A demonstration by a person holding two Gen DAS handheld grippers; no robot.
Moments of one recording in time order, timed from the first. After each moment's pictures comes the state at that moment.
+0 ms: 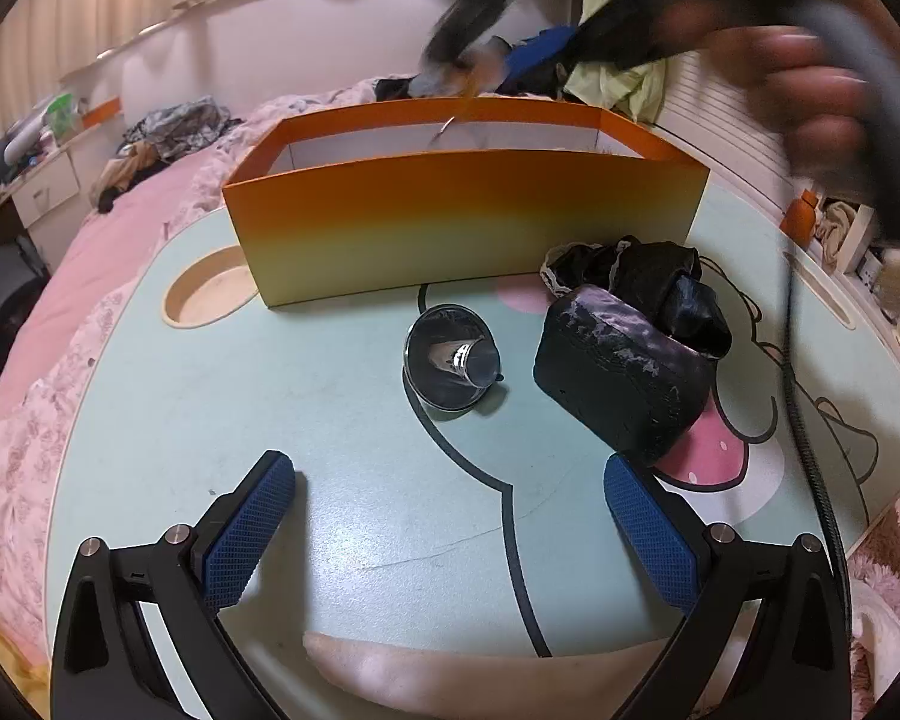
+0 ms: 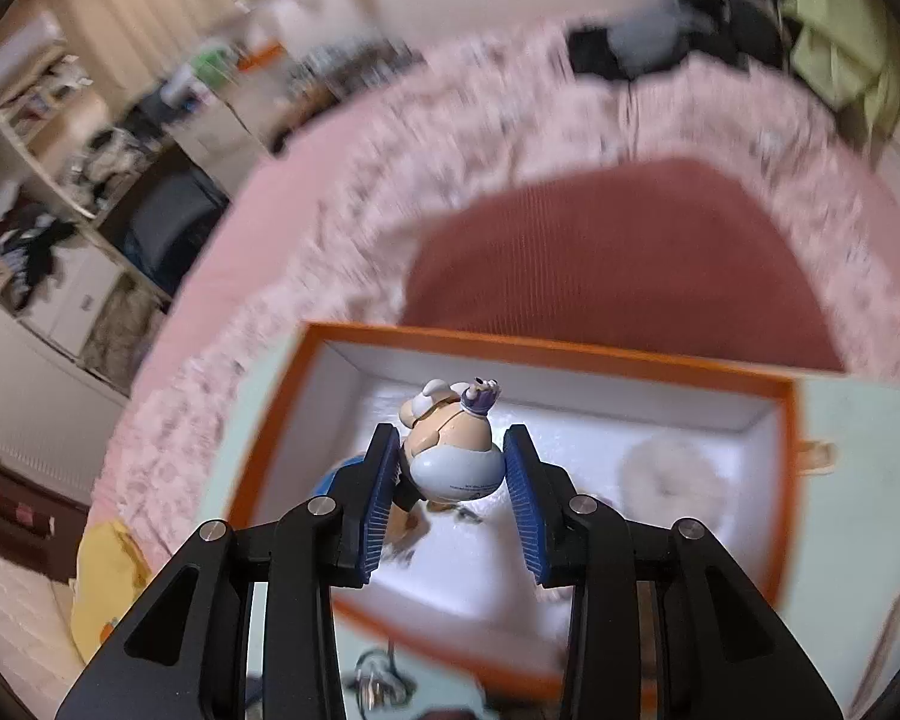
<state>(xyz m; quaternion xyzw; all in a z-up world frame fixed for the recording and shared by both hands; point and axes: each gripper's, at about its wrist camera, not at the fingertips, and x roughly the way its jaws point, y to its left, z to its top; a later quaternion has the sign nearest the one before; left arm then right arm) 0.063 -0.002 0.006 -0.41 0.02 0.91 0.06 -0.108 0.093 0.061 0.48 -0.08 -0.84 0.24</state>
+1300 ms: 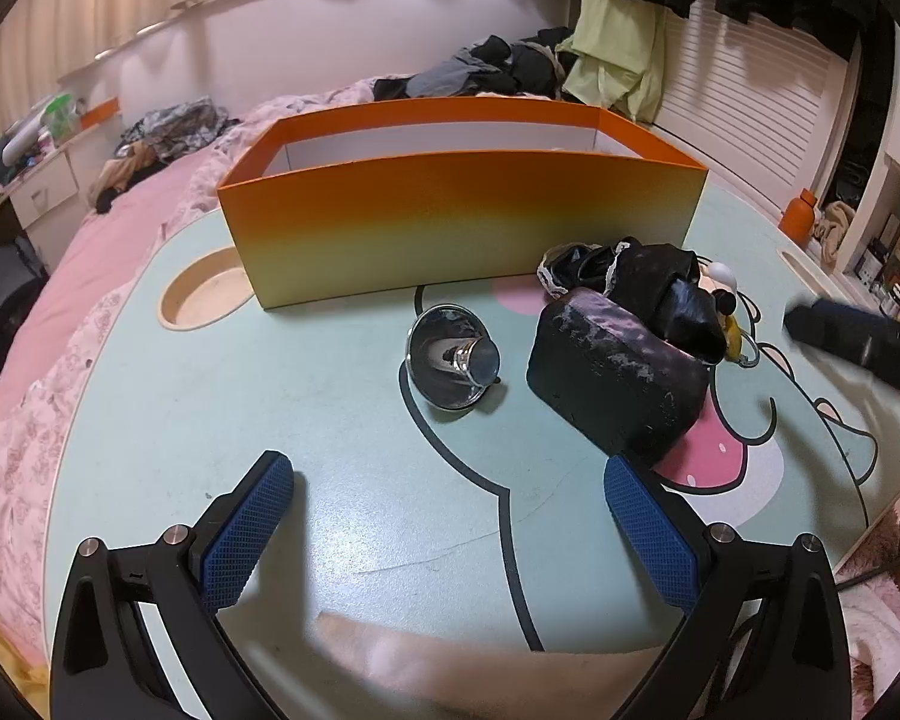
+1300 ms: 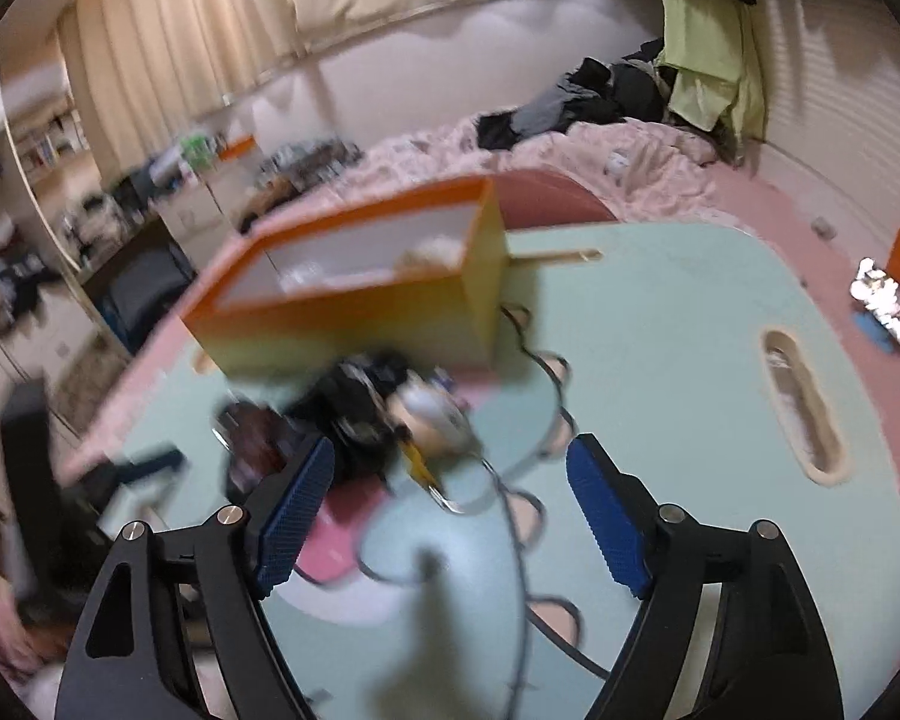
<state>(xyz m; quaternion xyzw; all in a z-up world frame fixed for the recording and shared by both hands) 0.065 -0.001 0.005 -0.41 0.02 0.91 0.06 0.049 0.195 -0.005 0.39 -0.08 -0.91 0.16</state>
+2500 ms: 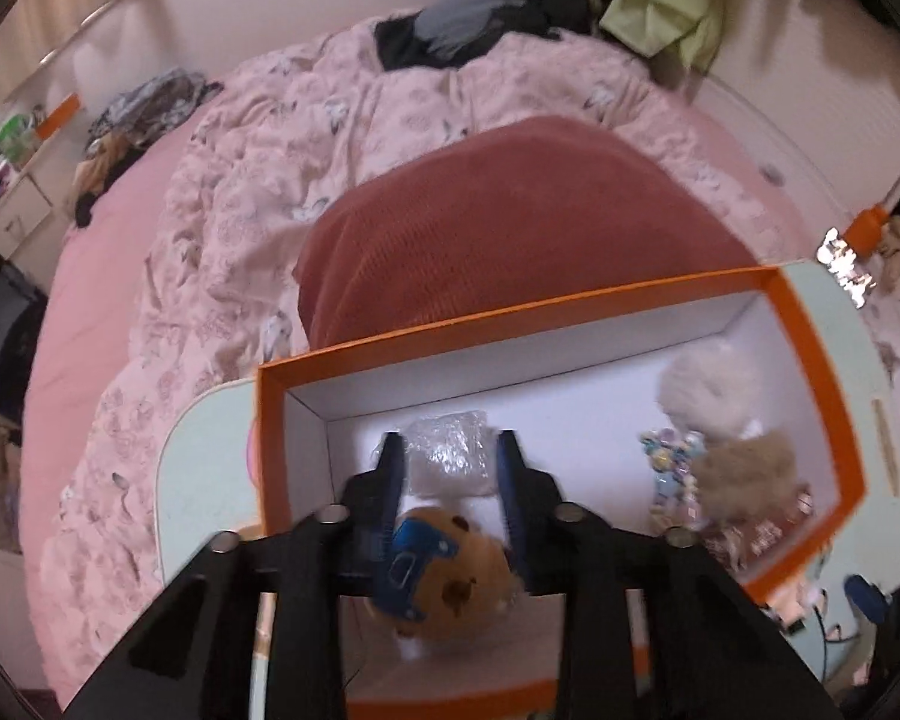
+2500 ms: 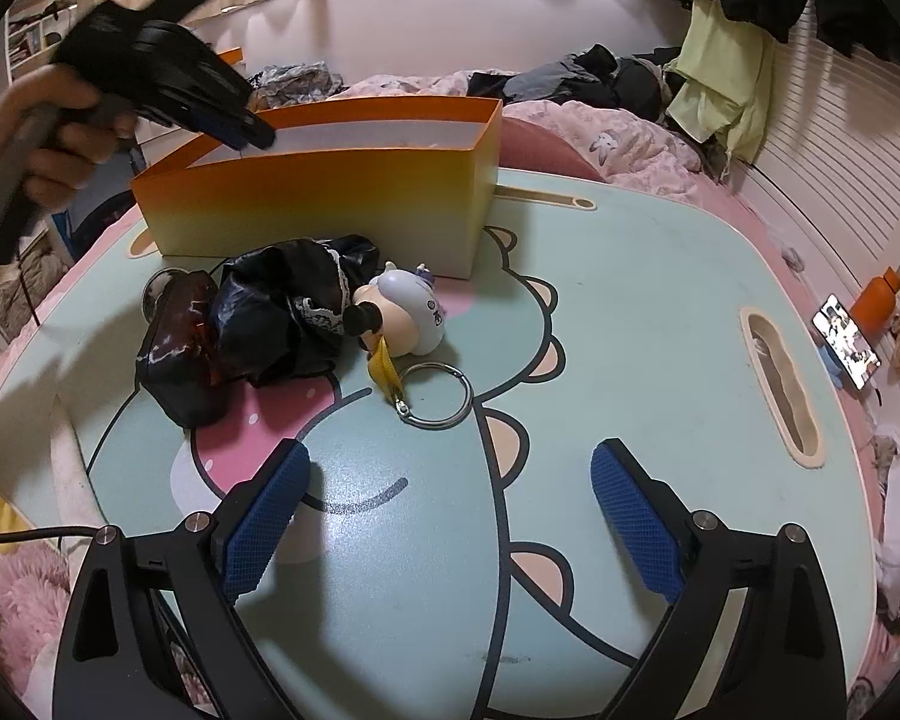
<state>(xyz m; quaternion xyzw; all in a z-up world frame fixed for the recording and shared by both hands) -0.153 -0.006 0.057 -0.53 0.06 0.85 0.04 0.059 0.176 -0.034 0.42 0.02 -0.90 0.12</state>
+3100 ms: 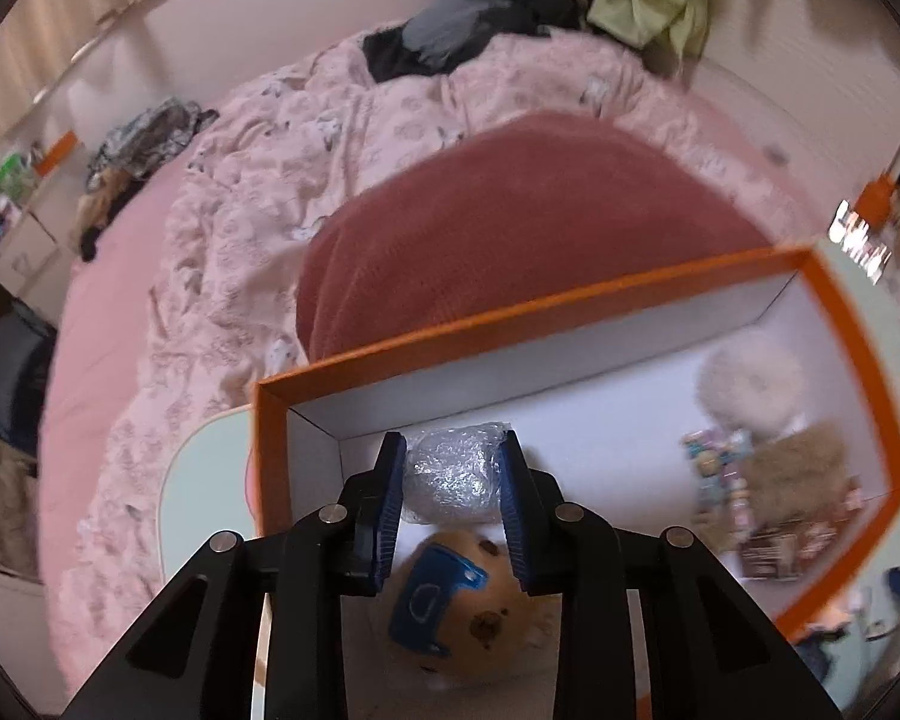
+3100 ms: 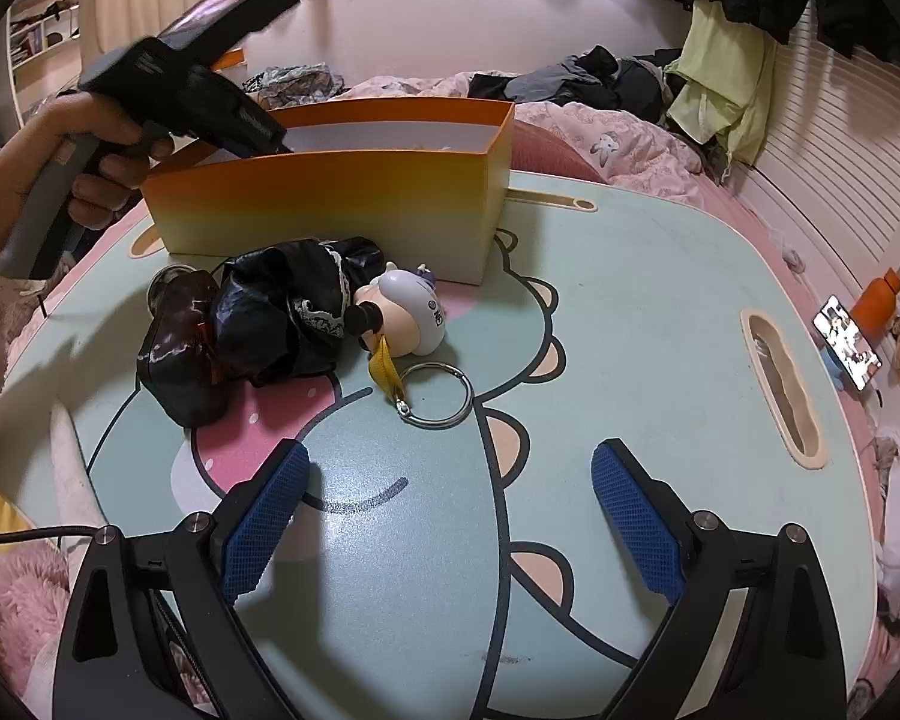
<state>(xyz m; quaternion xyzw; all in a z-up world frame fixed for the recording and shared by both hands) -0.147 -0.009 0.060 -0.49 0.08 0.86 0.05 0.059 0.177 -0.034 0.41 0.02 -0.90 0.13</state>
